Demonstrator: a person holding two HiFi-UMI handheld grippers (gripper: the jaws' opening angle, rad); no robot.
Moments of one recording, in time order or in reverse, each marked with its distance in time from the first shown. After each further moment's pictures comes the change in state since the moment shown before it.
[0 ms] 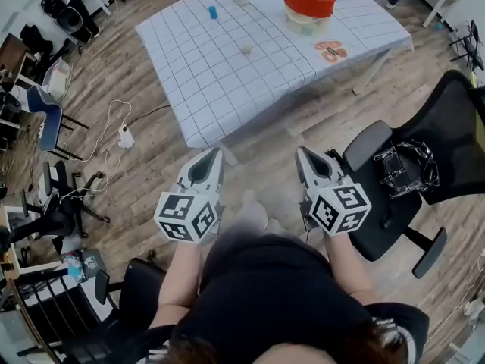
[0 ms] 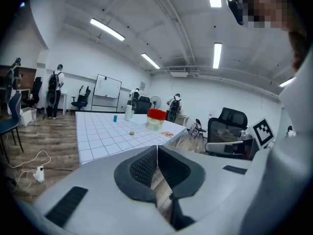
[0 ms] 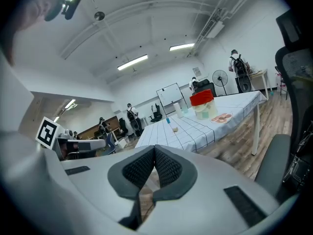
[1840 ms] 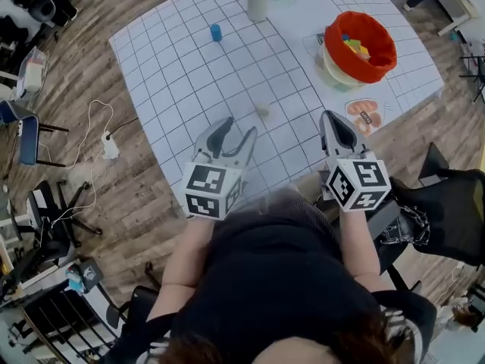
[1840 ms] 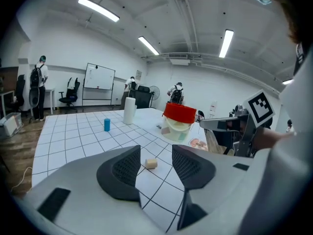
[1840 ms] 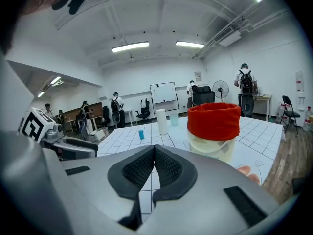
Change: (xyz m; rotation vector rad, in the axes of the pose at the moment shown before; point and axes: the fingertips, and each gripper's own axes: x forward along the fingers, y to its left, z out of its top) left arm 0.311 0.166 0.103 0.040 0.134 -0.049; right arm 0.318 -0.156 0.160 -0.192 0.065 -0.158
